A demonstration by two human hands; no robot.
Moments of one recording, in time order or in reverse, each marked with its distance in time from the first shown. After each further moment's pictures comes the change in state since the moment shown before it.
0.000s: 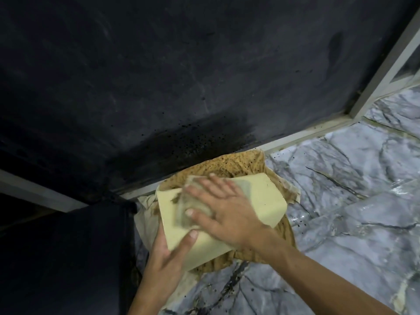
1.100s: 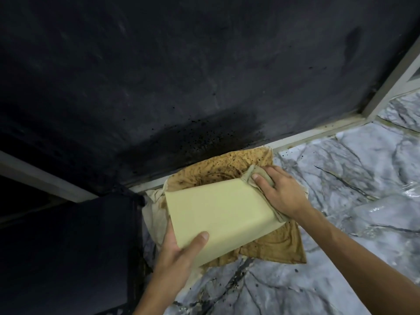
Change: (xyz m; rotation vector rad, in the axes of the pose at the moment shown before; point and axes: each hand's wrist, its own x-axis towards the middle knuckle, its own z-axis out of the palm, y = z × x) left_hand -0.009 0.006 0.003 -0.114 0.051 -0.219; right_hand -0.014 0.113 -0.010 0.183 0.239 0.394
